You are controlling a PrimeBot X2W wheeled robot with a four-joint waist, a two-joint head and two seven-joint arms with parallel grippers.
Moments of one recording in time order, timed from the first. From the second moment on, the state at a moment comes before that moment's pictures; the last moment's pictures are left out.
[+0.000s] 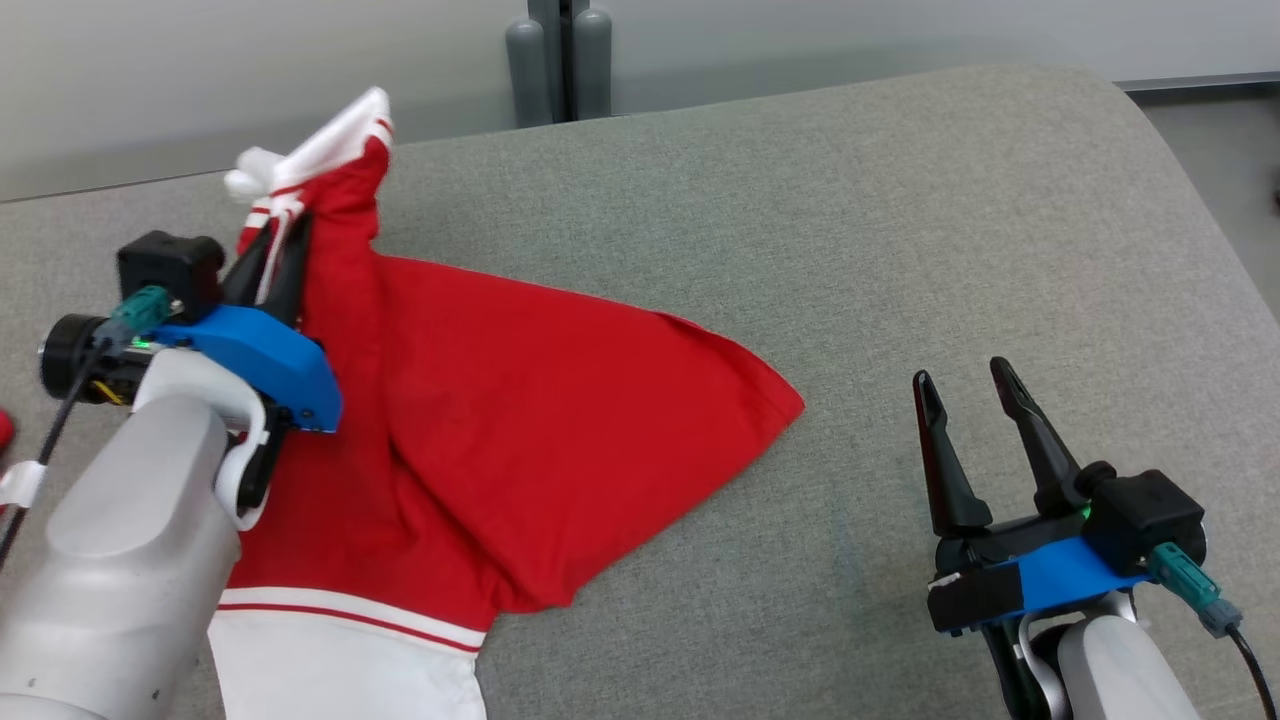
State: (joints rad) left arm -0.81 0.37 -0.68 0.87 -0.66 -0.09 -0.24; right arm -0.20 -0.05 0.07 0.19 0.16 0.13 -0.26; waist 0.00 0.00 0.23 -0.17
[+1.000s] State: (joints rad) left arm -0.24 0.28 -0.10 0.22 -0.31 0.01 -0.26; right arm -0.16 -0.05 0.03 0.23 0.14 0.13 -0.26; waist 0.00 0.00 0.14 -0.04
